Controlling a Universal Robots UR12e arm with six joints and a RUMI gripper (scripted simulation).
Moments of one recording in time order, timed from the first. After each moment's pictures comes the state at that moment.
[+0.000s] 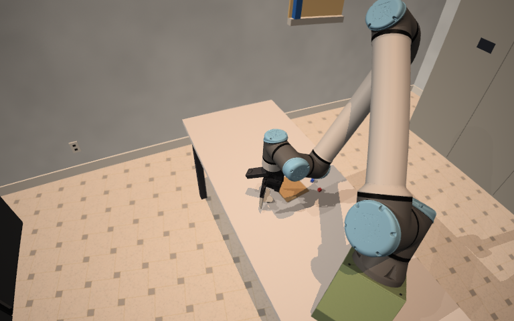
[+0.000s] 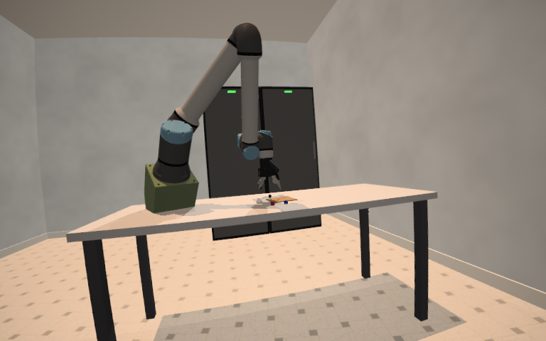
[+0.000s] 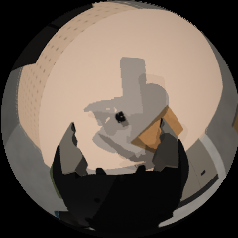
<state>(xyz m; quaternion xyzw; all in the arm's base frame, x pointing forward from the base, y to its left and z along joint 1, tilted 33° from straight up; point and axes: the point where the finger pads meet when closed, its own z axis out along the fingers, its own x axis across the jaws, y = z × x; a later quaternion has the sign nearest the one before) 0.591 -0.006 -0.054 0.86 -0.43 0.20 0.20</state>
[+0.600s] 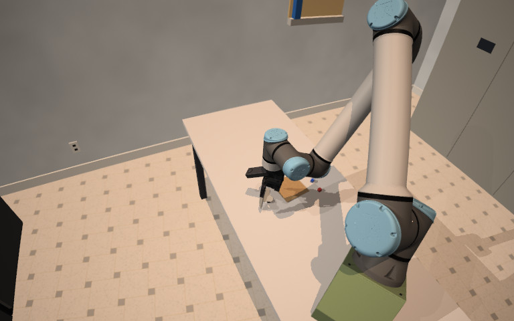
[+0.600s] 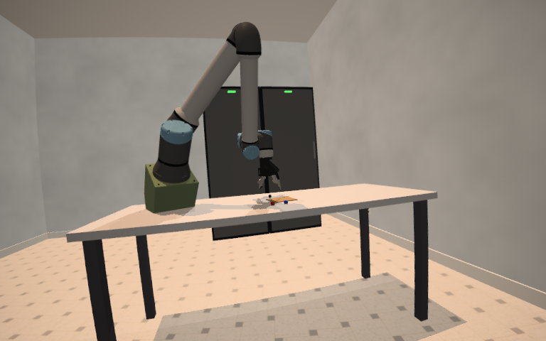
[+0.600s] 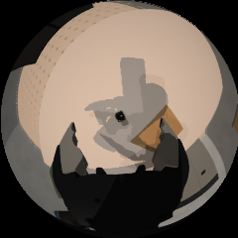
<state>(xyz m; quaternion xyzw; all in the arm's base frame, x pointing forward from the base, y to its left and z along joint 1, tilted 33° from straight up) 0.591 -0.004 -0.051 0.86 -0.43 0.20 0.20</state>
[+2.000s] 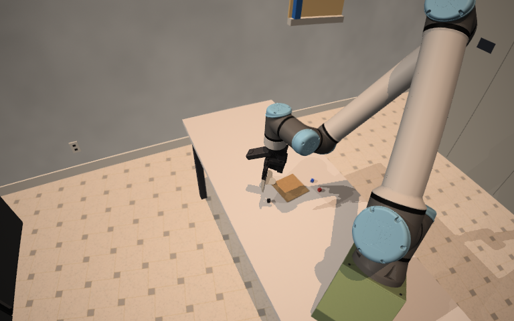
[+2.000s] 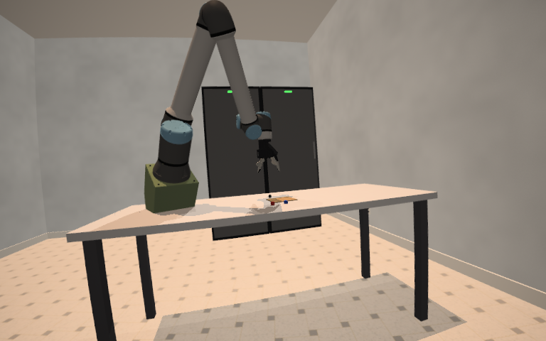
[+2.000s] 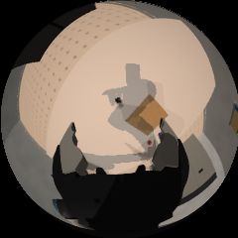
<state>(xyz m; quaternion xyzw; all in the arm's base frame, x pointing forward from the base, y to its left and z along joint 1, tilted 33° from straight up) 0.570 0.053 0.044 0.86 -0.42 0.20 0.20</state>
